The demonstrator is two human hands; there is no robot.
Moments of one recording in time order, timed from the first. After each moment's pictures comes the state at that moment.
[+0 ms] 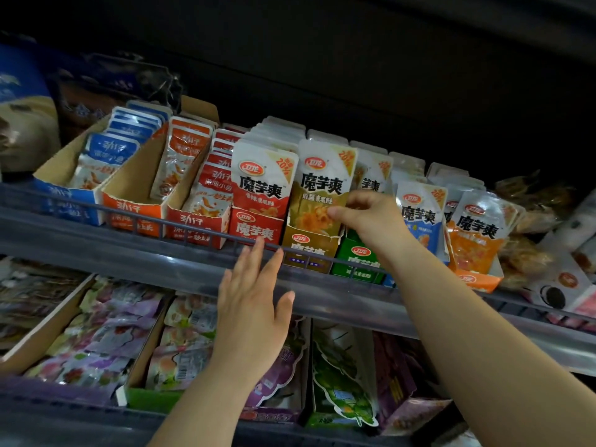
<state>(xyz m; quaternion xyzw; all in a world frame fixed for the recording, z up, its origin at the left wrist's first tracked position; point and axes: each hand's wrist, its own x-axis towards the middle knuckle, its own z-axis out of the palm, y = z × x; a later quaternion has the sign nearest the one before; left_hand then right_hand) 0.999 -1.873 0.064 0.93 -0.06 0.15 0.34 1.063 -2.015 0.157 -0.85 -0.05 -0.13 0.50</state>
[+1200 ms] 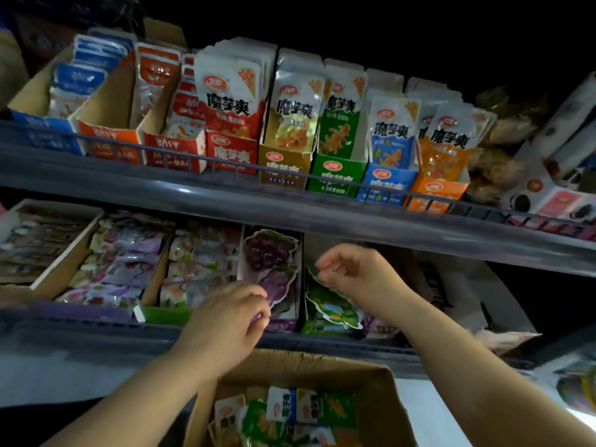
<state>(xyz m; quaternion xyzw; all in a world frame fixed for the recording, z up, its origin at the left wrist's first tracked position) 0.927 -1.862 0.001 0.93 -0.27 0.08 0.23 0.941 -2.057 0.063 -0.90 -0.09 0.04 0.42</state>
